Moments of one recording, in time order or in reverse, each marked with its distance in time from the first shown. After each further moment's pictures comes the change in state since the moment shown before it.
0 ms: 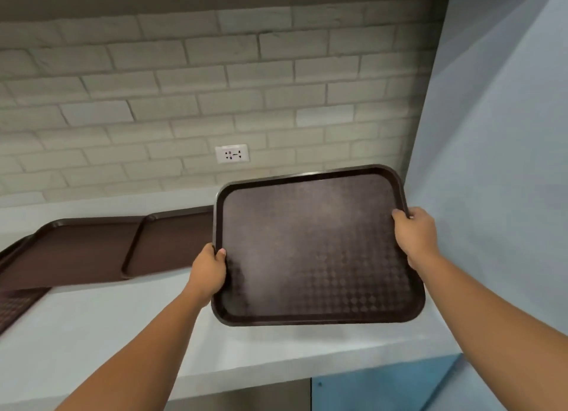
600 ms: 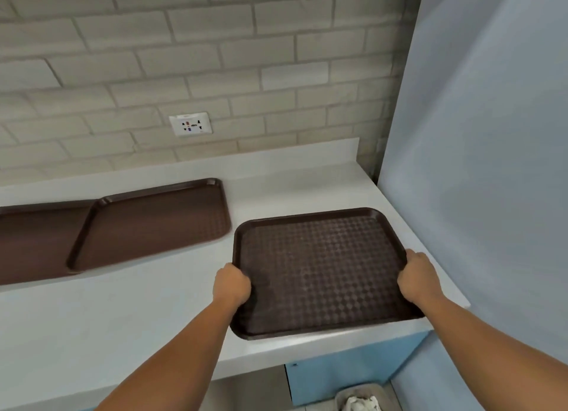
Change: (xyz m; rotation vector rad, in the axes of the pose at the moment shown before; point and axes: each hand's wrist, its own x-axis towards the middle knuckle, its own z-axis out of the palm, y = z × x) left_hand -0.020 -0.013 0.143 0.379 -0.209 -0.212; right_hand 0.023 0.175 -0.037 -0.737 -0.237 -0.031
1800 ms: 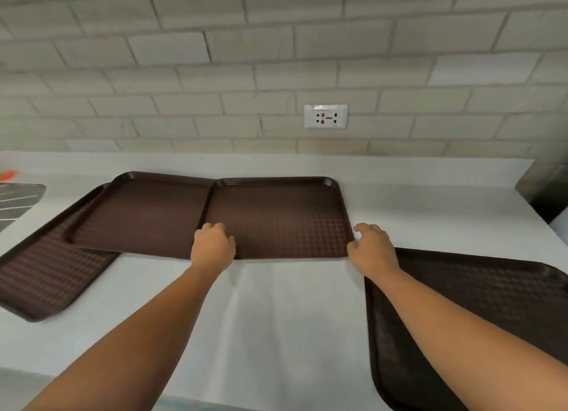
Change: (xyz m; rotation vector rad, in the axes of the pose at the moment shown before) left_hand 0.157 -0.177 -0.222 0.237 0.326 -0.010; right_hand 0.003 -0.370 0.156 0.096 -0.189 -0.416
